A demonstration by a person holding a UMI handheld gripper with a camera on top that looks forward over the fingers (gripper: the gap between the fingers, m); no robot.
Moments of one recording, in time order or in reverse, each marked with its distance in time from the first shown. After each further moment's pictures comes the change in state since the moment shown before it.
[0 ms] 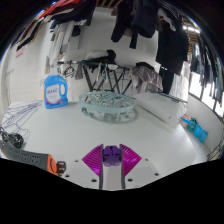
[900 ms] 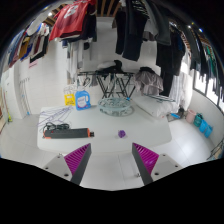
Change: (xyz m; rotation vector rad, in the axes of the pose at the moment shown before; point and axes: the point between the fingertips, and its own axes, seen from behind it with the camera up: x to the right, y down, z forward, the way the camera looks) arm 0.056 0.001 -0.356 -0.020 -0.177 0.040
